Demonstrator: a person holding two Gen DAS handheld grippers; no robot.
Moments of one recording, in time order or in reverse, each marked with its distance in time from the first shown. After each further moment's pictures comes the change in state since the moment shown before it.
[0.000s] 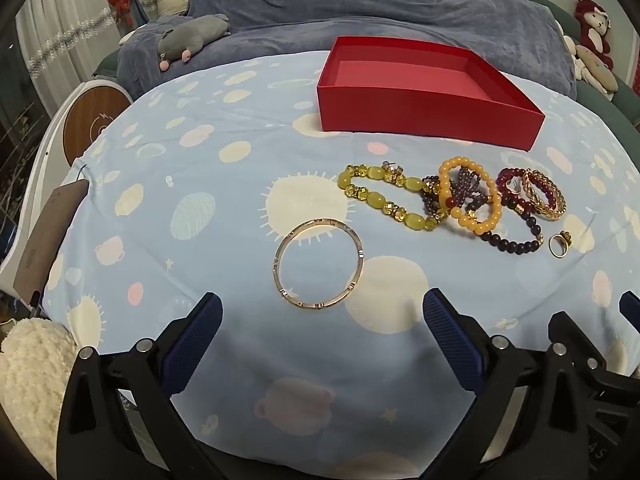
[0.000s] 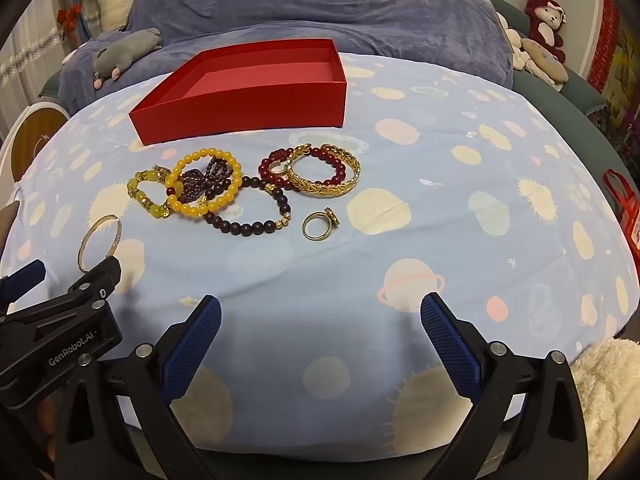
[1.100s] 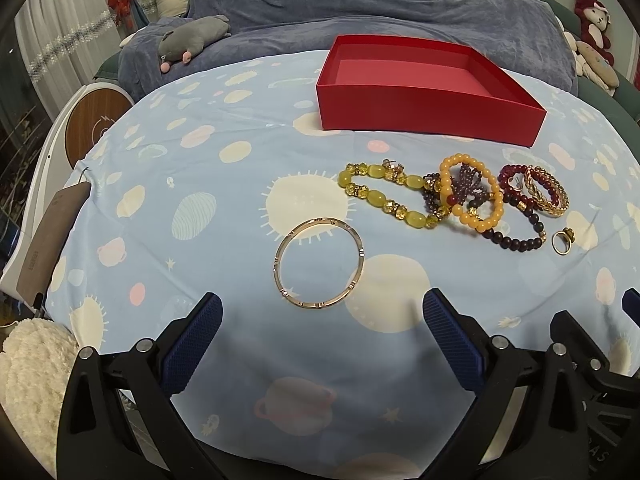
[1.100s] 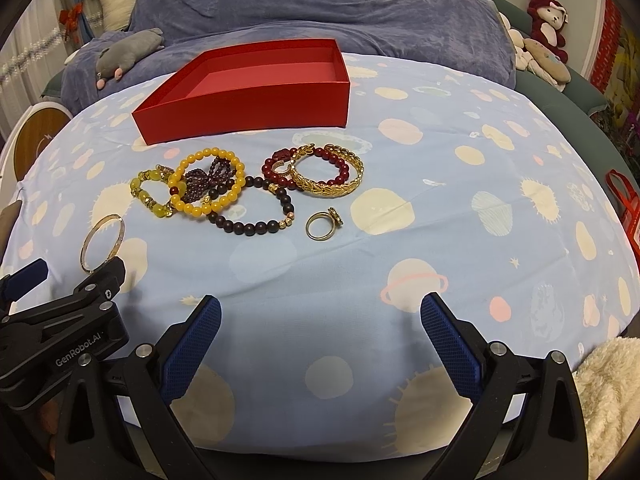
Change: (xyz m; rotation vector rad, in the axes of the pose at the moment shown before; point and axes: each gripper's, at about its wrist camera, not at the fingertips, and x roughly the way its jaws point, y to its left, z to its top) left arm 0.002 -0.001 -0.001 0.006 0.001 0.016; right arm 0.004 0.002 -0.002 0.001 0.000 0.014
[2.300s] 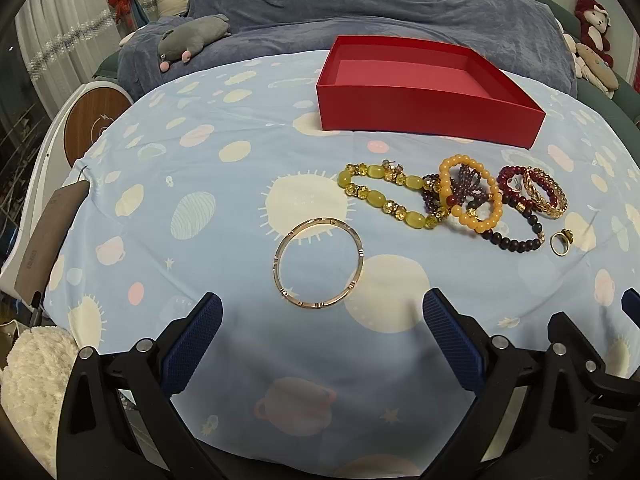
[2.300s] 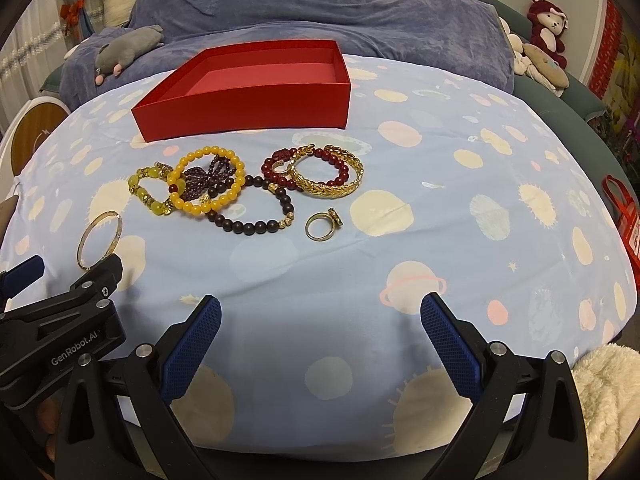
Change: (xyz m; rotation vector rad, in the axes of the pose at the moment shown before) left arm 0.000 0.002 -0.001 -0.001 -0.002 -0.008; right arm -0.003 0.001 0.001 -0.017 -0.002 -0.020
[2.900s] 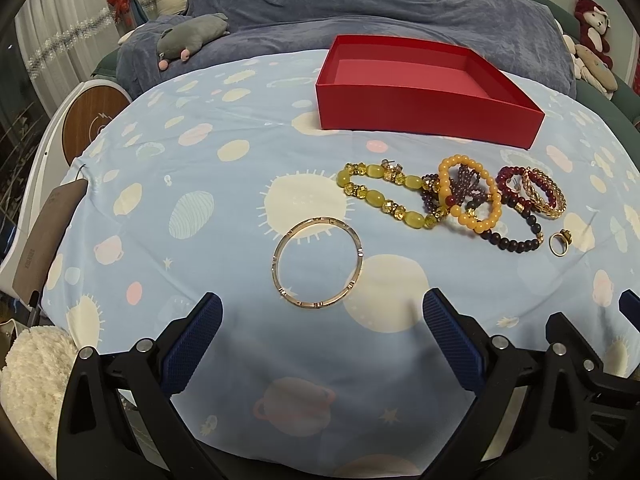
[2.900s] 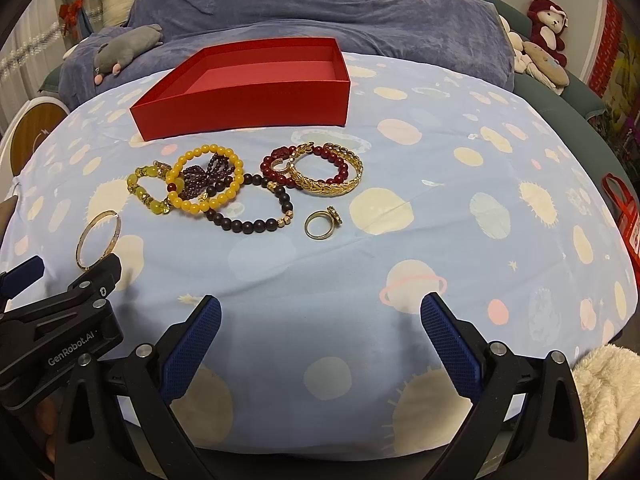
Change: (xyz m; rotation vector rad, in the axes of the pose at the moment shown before) left arm -0.001 -0.001 0.000 -0.009 0.002 -0.007; right arm 0.001 0.000 0.000 0.004 0.006 0.000
